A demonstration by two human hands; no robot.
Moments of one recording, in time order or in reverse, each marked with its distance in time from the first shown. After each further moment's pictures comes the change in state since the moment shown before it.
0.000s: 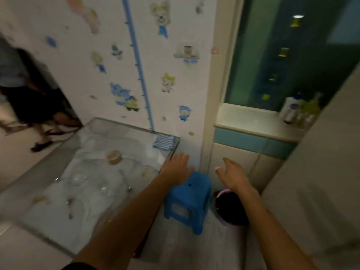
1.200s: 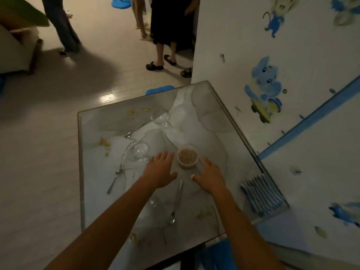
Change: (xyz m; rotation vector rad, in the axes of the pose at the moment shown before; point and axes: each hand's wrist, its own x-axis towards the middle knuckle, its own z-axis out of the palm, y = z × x) left_hand 0.071 -0.440 0.054 -0.235 0.007 -0.877; right_hand 0.338 -0.377 0.336 -0.270 -0.705 -0.610
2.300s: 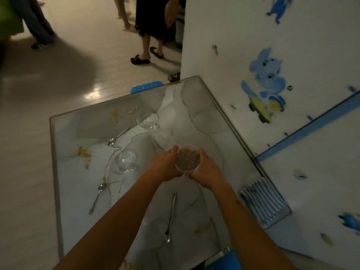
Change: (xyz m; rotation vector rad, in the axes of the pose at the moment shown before) left_hand 0.097 0.014 0.003 -0.224 -0.079 0.050; right_hand 0.065 -0.004 -0.020 0.131 0.022 -0.018
